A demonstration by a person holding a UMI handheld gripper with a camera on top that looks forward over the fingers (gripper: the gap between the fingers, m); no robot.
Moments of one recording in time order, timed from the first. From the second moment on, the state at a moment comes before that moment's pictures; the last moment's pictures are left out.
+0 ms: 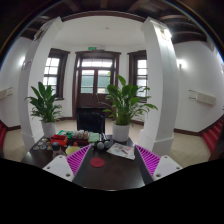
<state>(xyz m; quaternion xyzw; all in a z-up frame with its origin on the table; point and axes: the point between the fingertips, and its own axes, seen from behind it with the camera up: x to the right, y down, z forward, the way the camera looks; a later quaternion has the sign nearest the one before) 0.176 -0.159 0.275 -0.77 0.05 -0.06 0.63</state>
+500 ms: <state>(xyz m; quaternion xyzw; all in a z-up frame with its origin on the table) 0.064 -0.164 0.115 -0.81 -0.04 0.08 0.58</state>
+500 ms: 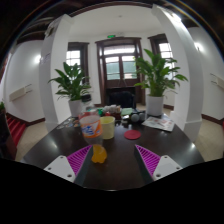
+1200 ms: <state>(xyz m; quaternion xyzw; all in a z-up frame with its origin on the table) -0.021 -0.044 0.123 -0.75 -0.07 0.08 0.65</state>
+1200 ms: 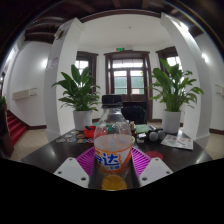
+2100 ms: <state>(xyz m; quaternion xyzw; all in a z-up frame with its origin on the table) 0.108 0.050 0.147 -0.65 -0.42 -0.37 0.51</state>
